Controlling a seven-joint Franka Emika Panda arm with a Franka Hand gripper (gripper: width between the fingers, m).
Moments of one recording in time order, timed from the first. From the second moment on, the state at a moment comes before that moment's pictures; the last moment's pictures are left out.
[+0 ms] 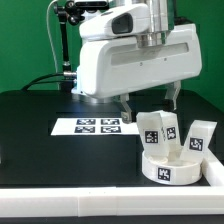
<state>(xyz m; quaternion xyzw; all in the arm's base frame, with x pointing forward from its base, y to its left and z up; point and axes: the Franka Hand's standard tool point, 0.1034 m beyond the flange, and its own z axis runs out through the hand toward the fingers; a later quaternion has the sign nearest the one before) 0.591 0.039 0.105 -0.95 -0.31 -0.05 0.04</state>
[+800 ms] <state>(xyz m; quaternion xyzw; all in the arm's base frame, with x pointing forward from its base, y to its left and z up) 0.586 0.049 0.095 -0.81 -0.59 -0.03 0.00</state>
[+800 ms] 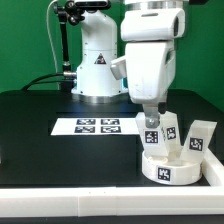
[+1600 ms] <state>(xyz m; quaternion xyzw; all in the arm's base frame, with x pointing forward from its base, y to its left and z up) 0.584 0.052 0.088 -0.81 -0.58 -0.02 0.00</state>
